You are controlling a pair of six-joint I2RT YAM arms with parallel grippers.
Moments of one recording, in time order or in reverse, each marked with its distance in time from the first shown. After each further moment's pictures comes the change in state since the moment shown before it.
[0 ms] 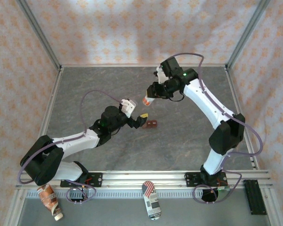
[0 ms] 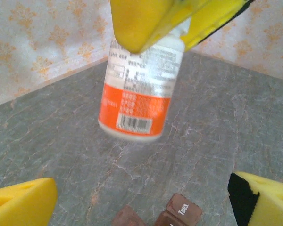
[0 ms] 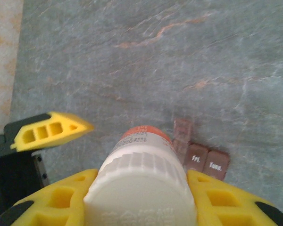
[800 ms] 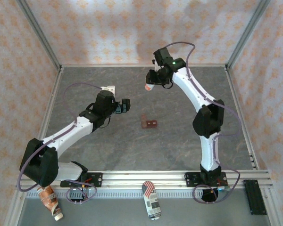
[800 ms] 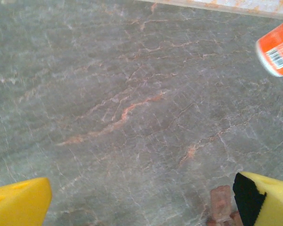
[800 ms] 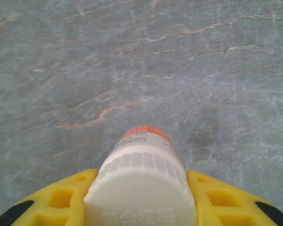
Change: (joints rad) left arm 0.204 -0.019 0.269 -0.676 -0.241 -0.401; right arm -0.047 0.325 0.378 -0.016 0.232 0.005
